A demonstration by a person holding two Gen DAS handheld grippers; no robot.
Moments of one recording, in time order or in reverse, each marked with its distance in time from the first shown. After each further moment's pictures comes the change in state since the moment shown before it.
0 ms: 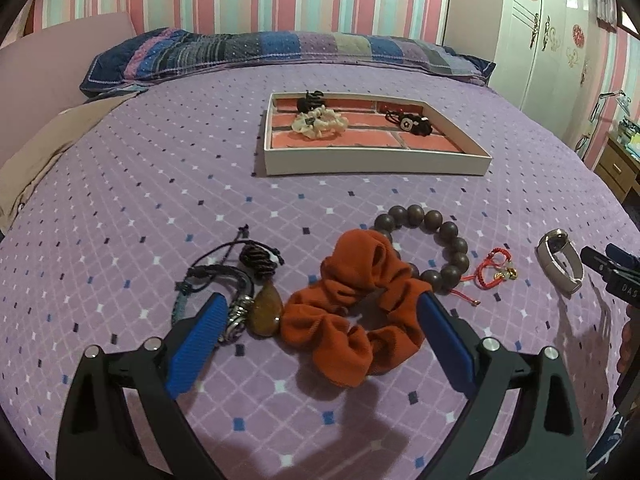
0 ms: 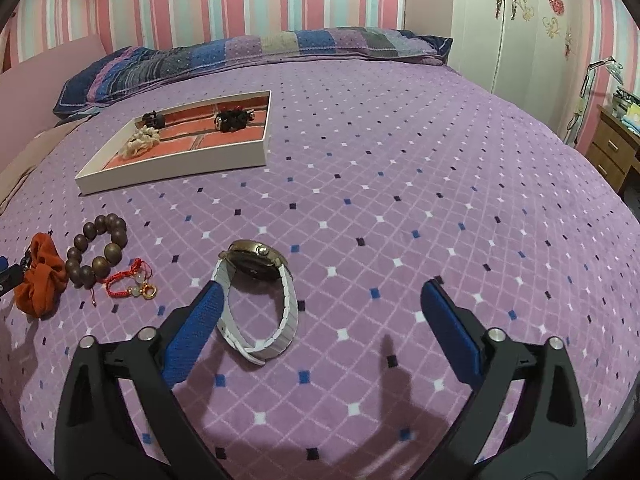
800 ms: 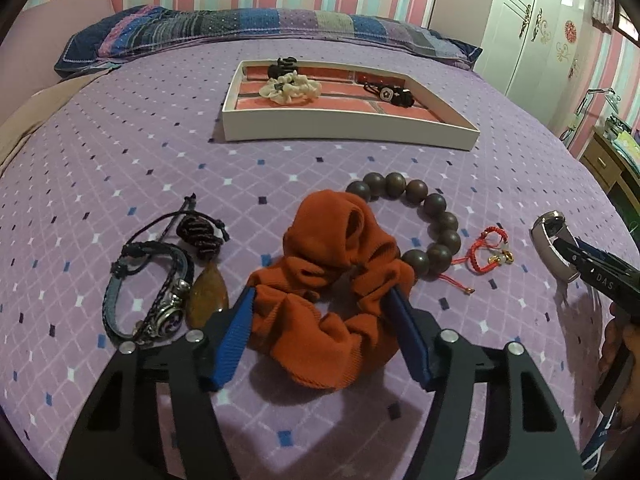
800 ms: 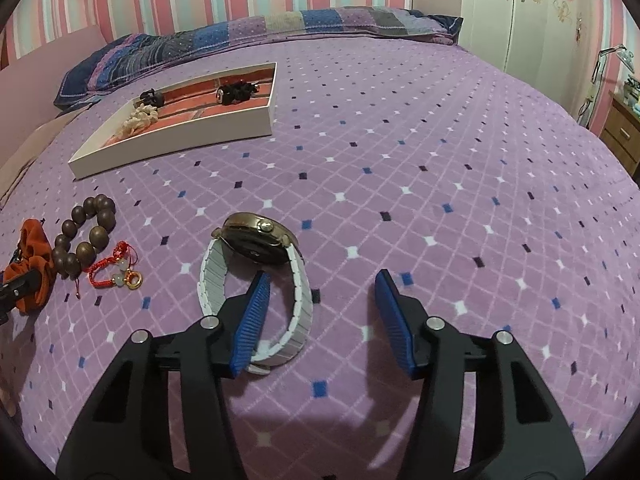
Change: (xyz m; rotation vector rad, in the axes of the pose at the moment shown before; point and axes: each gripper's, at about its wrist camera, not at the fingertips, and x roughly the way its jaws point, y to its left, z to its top) left arm 0.040 -0.011 -0.009 -0.008 0.068 -0.092; right arm 0.036 0.005 -0.007 0.013 0.065 0.038
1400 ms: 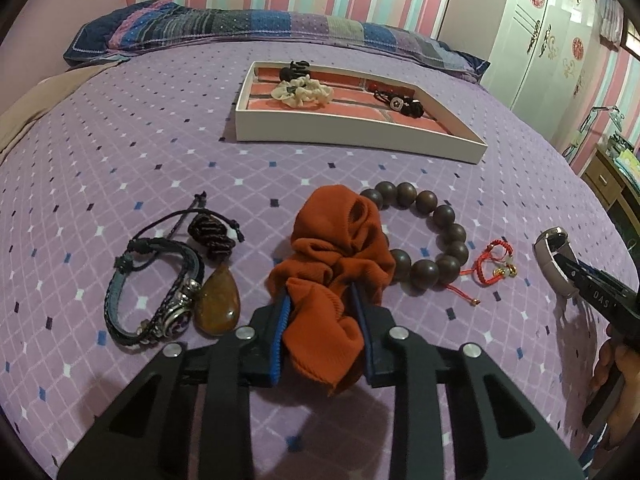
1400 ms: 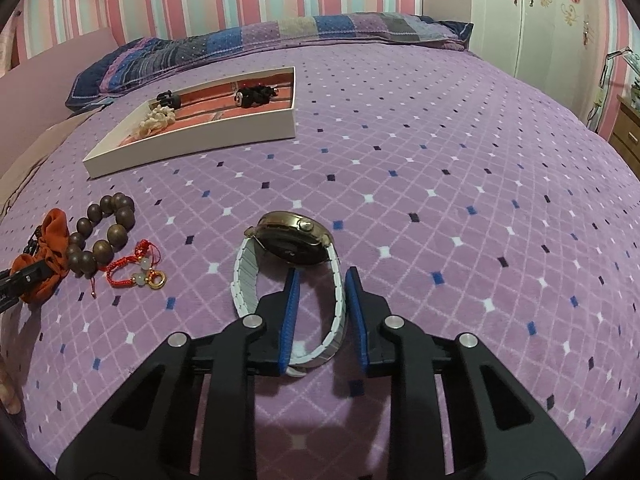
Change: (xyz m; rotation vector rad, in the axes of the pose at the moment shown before) left arm -0.003 0.009 -0.002 -0.056 -0.026 -0.007; right arm -0.003 0.014 -0.005 -0.006 -0.029 0.036
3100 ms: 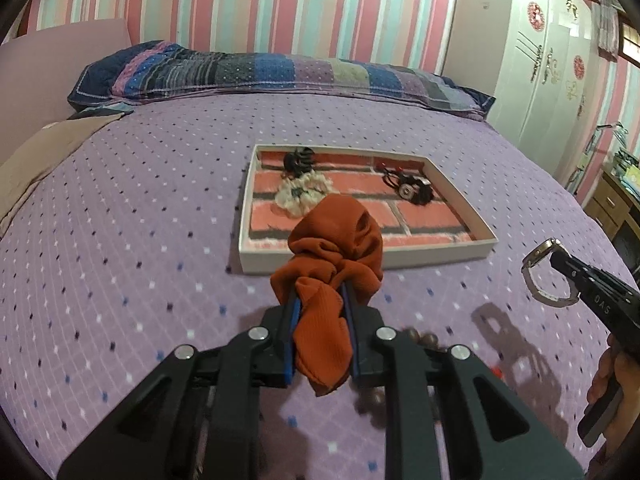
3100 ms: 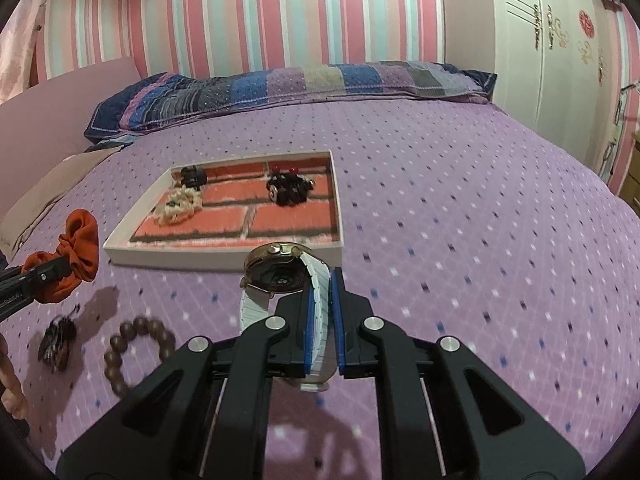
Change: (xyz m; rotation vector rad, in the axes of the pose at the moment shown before) left arm -0.005 -0.005 0.109 0.022 -0.130 0.054; right arm 0.004 0.041 0.107 -0.045 -0.157 0.056
